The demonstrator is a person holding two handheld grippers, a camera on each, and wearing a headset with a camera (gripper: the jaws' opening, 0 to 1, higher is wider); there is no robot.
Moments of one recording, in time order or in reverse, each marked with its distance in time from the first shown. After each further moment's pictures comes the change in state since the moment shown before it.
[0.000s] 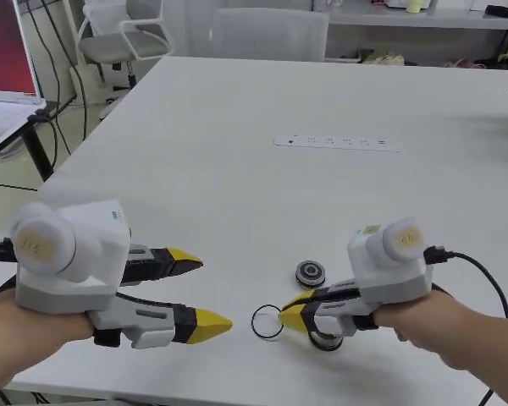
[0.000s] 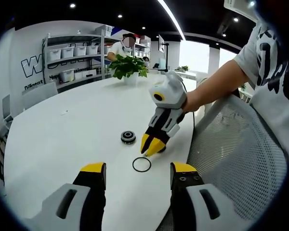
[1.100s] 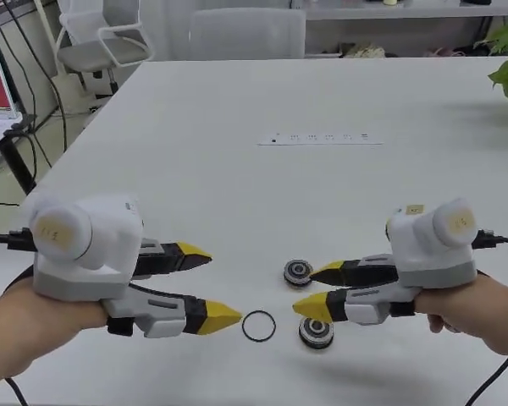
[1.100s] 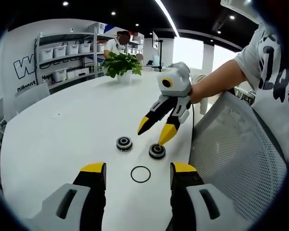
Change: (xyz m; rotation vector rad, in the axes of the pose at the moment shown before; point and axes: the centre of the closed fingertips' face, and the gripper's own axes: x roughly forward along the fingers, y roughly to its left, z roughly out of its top) left arm 0.029 0.000 0.017 0.028 0.031 -0.063; right arm -0.057 -0.013 0.013 -0.053 -0.132 -0.035
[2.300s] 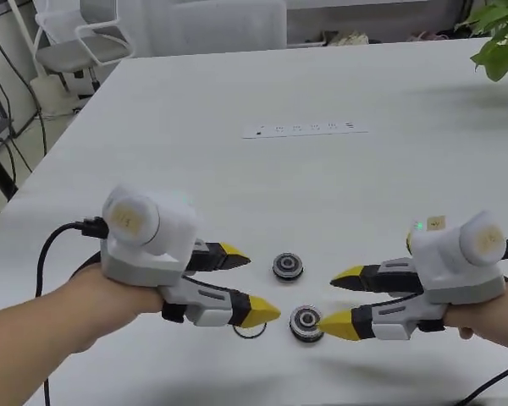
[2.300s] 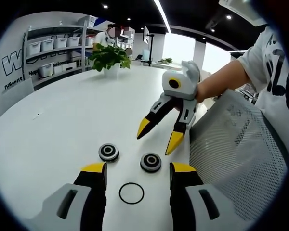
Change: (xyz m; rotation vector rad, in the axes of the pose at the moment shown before) left arm 0.065 -0.015 0.005 0.003 0.052 -0.124; right arm -0.021 -0.008 -0.038 -0.076 0.040 -0.021
